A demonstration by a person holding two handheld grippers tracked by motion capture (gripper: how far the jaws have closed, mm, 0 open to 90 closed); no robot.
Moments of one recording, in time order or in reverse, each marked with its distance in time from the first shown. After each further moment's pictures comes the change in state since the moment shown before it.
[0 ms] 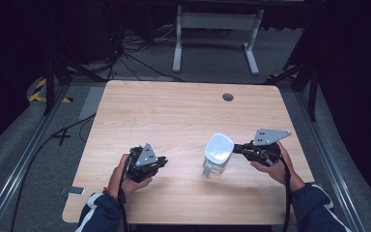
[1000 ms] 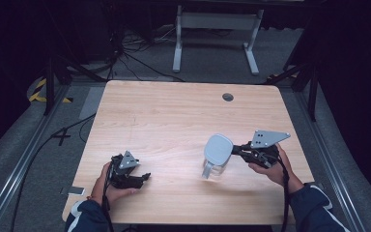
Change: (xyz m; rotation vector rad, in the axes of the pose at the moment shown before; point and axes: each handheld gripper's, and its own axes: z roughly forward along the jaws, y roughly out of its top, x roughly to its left) left arm 0.023 -0.065 -0.003 0.121 0.066 -0.184; right arm 0.012 0.009 0.000 -0.022 0.008 -0.032
